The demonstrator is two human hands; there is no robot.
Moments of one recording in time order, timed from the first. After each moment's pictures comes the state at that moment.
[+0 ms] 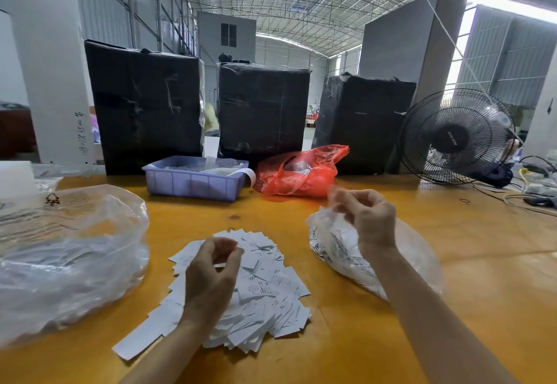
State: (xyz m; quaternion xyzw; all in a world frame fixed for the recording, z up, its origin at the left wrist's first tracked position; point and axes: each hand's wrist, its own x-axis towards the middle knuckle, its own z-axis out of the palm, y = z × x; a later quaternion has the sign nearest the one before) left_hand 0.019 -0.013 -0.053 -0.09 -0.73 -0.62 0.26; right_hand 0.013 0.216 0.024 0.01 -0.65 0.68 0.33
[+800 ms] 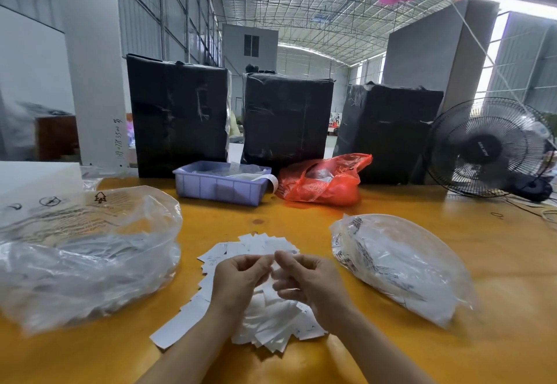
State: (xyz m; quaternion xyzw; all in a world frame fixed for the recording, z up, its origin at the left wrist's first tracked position) left_hand 0.020 -0.019 -0.056 -0.04 -0.61 -0.79 0.08; right_hand 0.043 0.119 -0.031 0.06 -0.65 0.76 0.00
